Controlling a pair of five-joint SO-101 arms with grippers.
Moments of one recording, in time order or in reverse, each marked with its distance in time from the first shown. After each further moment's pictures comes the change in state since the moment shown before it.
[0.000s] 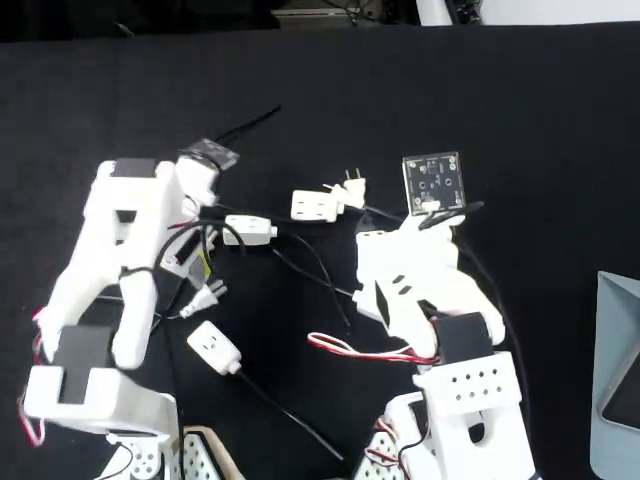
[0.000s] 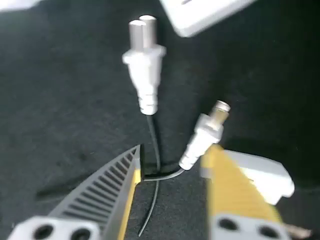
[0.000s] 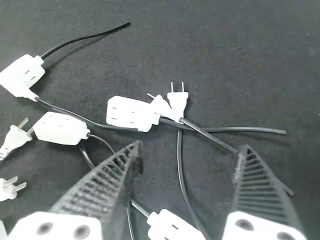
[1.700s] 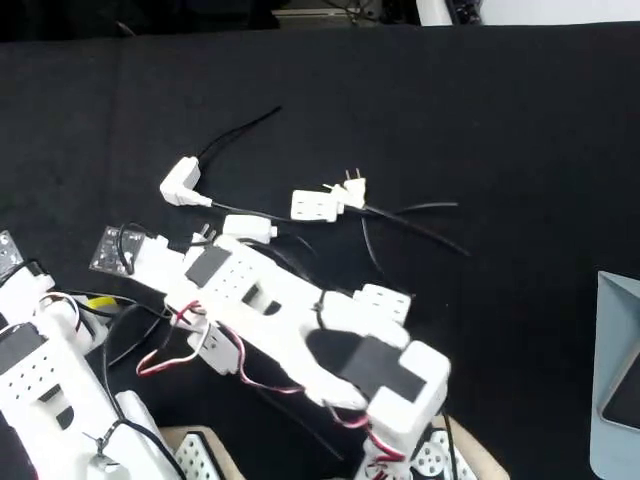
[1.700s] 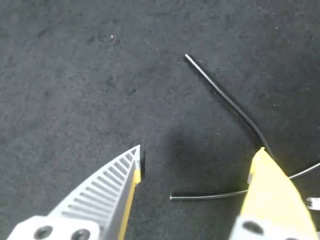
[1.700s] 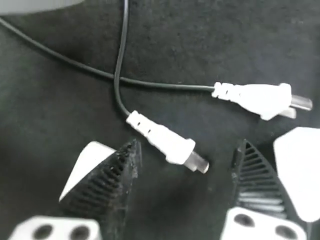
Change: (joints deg) left arm -41.7 -53.9 50.1 -19.8 23.7; right arm -43.6 79.3 -47.5 4.0 25.6
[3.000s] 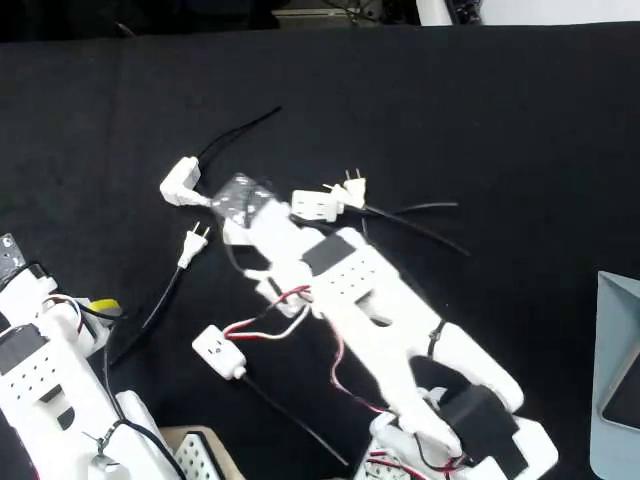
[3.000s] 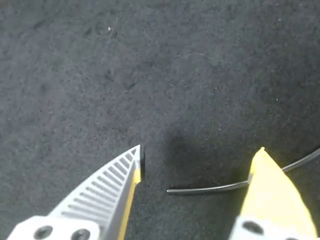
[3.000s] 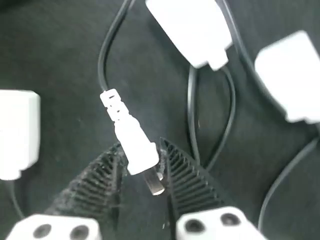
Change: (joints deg) left arm 0.0 0.0 1.1 -0.2 0.0; right arm 19.9 -31.2 29.6 -0.4 -7.8
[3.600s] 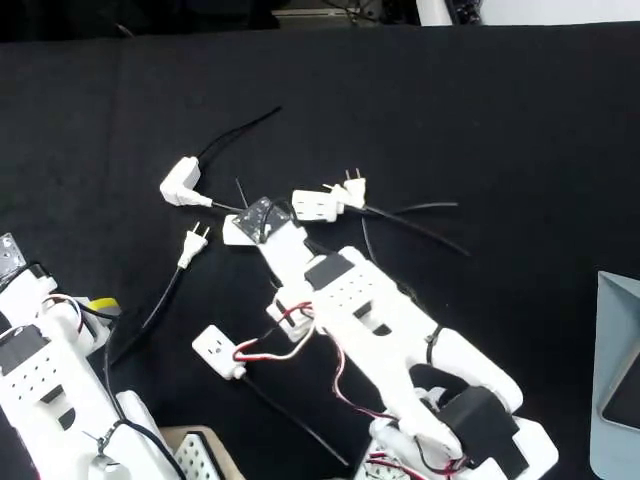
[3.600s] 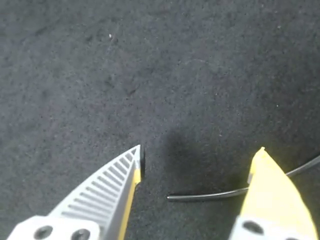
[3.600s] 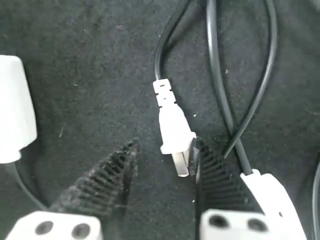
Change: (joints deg) left arm 0.0 0.0 0.9 -2.1 0.0; right arm -1.9 -0.2 7.3 0.0 -8.6
